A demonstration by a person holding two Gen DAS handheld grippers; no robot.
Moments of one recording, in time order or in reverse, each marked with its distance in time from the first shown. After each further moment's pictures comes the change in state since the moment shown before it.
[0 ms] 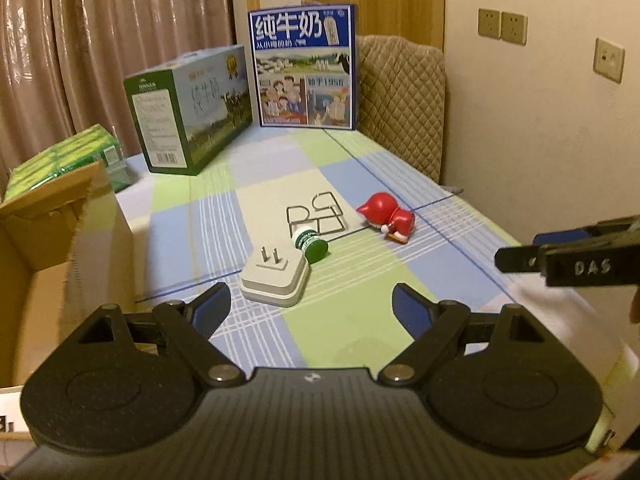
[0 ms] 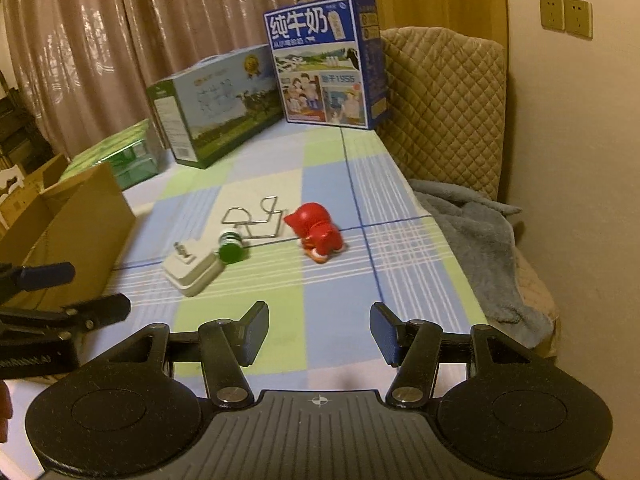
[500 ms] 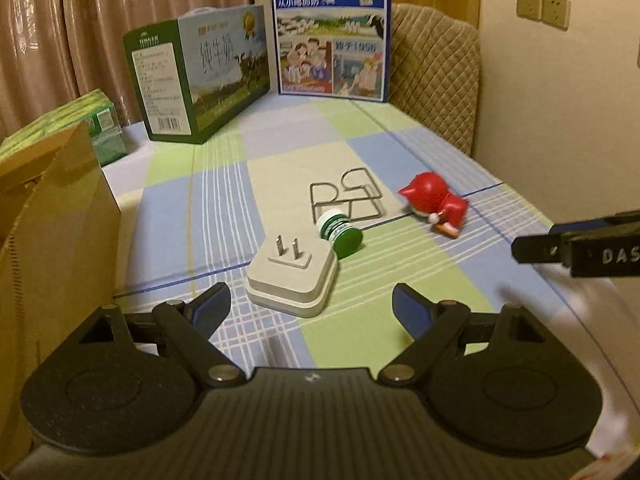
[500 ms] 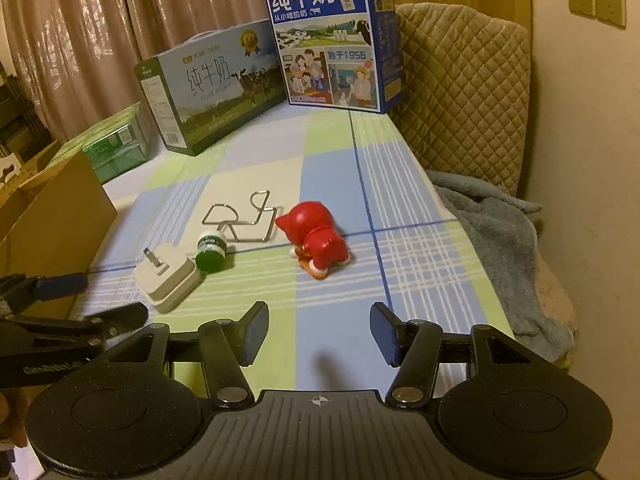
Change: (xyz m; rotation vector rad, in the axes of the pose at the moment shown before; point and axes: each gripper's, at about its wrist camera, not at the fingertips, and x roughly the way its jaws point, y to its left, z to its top) left arm 0.083 0.019 0.001 -0.047 0.069 0.044; right arm 0.073 -0.009 0.021 -0.021 0.047 0.026
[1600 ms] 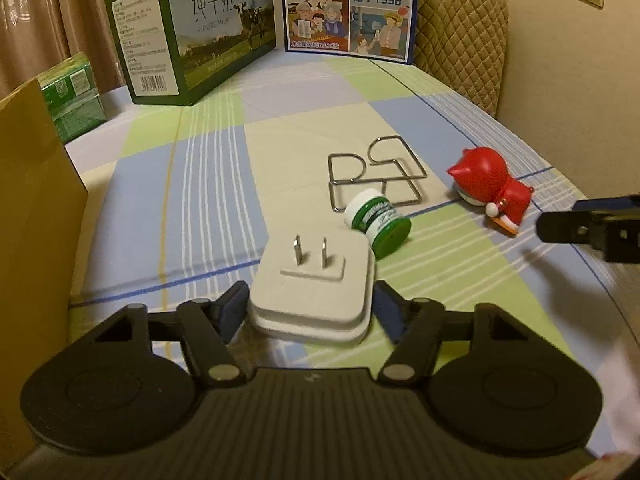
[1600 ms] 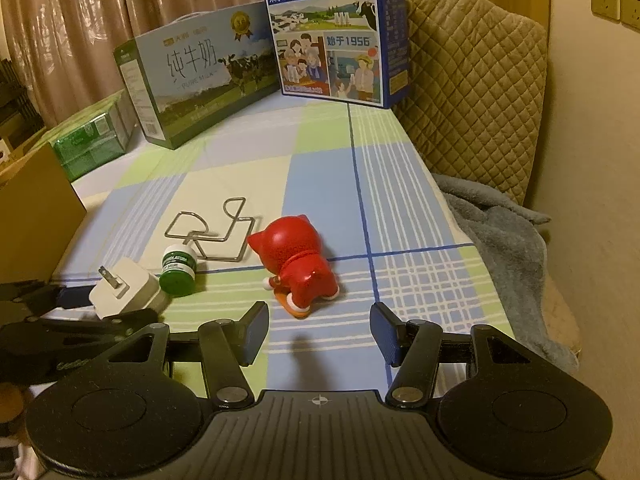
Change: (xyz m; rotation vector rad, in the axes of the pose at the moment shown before) left arm 0.075 0.010 0.009 -0.027 0.102 0.003; right arm 0.059 -0.012 0.020 -0.035 0.027 -0.022
